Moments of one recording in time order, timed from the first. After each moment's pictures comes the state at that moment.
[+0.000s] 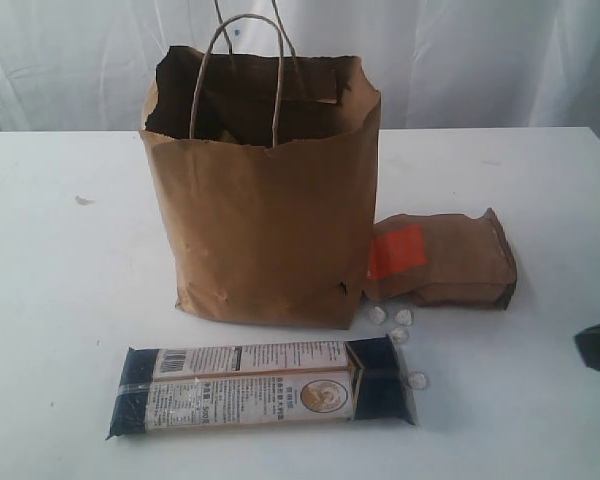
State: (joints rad) left arm -0.23 0.00 0.02 -0.21 0.40 0.10; right arm 0.25 0.65 -0.61 0.29 0.88 -0.43
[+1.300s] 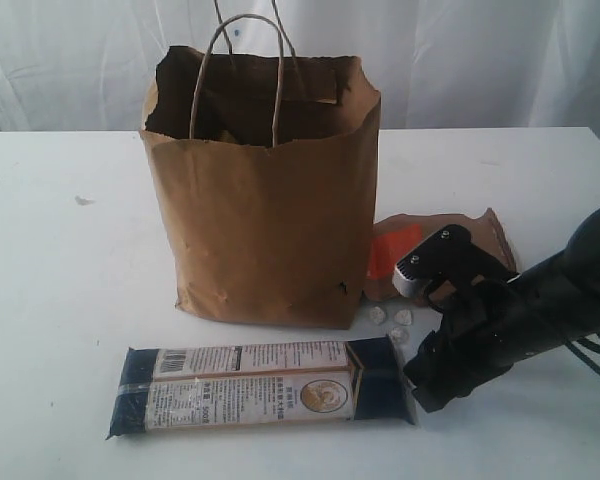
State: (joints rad) left arm -0.23 0.00 0.02 -0.21 0.40 0.10; right arm 0.32 1.60 -0.67 0.78 0.41 -1.19
